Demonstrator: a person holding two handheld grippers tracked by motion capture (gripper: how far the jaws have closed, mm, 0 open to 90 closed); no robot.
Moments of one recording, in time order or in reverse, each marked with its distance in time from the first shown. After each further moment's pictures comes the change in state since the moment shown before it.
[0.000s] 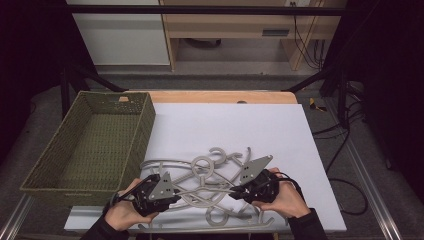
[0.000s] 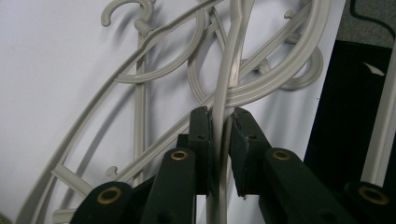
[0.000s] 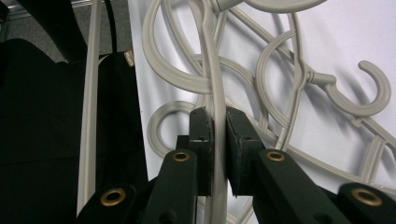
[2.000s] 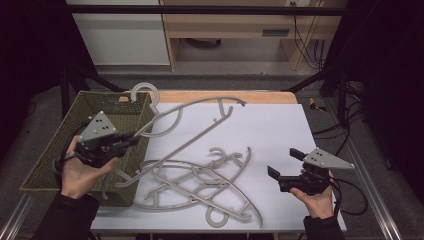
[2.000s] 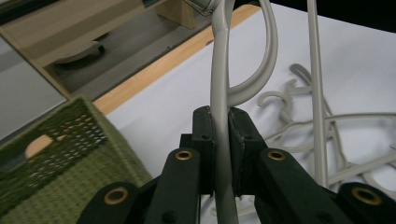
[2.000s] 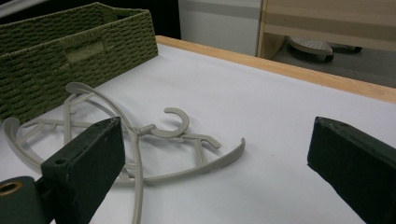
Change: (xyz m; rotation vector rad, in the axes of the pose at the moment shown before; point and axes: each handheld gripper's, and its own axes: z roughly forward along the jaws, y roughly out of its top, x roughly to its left) left arm 0.093 0.008 -0.125 -0.254 0.333 -0.294; right arm -0.019 -0.079 -0.072 -0.502 -0.542 0.445
